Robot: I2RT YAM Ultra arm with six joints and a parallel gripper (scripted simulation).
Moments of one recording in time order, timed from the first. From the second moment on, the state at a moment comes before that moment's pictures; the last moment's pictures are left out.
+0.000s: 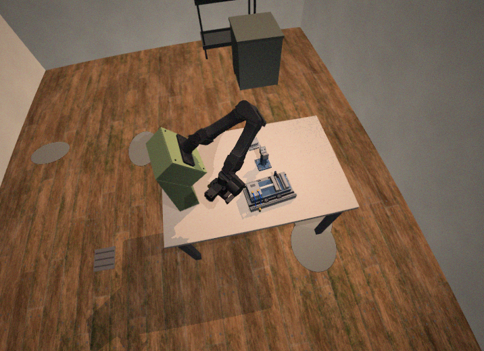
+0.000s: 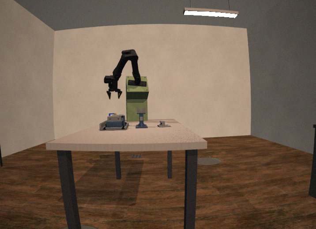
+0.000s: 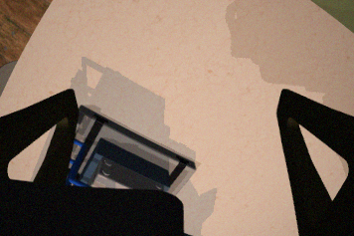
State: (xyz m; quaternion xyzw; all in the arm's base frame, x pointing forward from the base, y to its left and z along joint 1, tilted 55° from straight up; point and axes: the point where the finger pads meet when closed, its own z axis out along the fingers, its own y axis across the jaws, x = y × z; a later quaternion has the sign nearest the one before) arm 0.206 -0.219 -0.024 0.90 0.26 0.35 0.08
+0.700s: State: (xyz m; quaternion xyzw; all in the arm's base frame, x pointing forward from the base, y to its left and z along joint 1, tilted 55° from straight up) arm 0.294 -0.220 0.054 0.74 0.55 0.29 0.26
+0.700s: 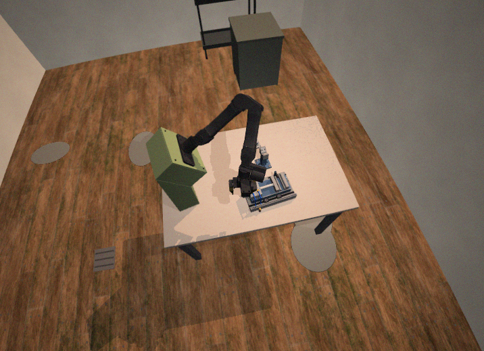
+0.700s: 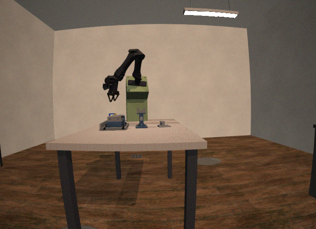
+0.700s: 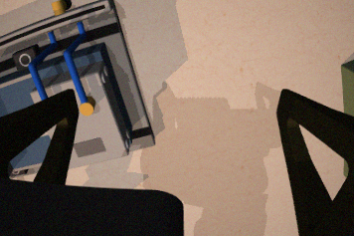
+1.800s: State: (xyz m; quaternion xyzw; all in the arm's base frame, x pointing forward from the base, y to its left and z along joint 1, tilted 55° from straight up) arm 0.402 -0.108 0.244 0.29 0.78 0.14 0.54
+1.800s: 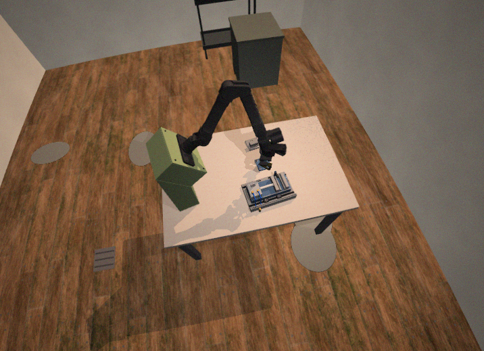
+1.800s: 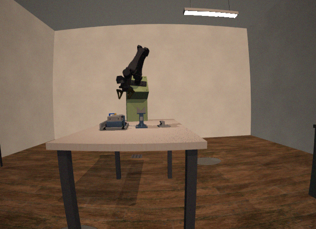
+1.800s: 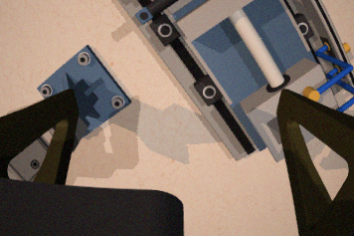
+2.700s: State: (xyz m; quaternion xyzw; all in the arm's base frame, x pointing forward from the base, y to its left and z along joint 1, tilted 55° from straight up) arm 0.397 0.040 0.388 -0.09 0.73 -0.02 0.68
